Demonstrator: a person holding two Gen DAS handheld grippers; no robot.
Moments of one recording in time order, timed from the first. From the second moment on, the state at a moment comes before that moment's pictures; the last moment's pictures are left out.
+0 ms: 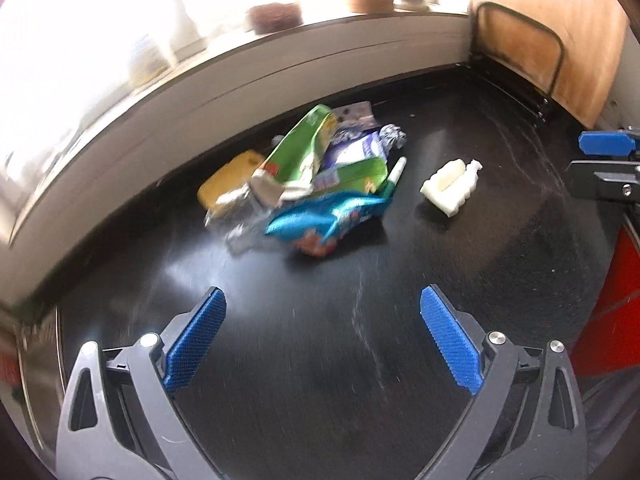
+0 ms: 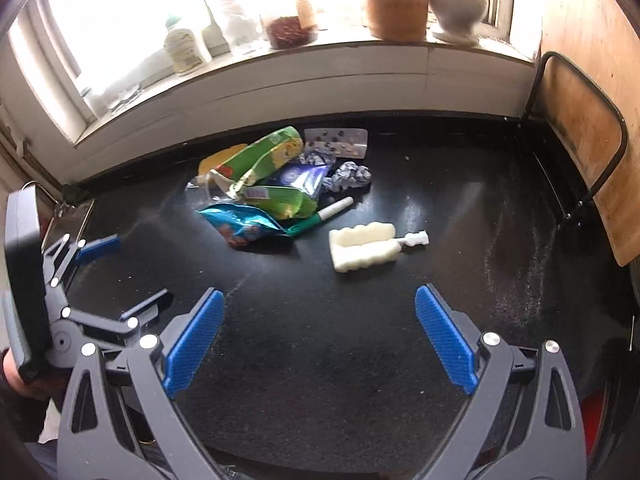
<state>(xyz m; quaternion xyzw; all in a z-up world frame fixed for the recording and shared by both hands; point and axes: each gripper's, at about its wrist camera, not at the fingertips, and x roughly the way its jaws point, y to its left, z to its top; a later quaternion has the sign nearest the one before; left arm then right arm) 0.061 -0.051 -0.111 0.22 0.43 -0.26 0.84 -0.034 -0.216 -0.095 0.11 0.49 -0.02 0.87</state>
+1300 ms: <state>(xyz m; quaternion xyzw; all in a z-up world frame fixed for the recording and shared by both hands) 0.122 -0.102 -0.212 0.23 0.51 -0.28 0.78 0.099 -0.278 -0.247 0.25 0.61 -0.08 0.75</state>
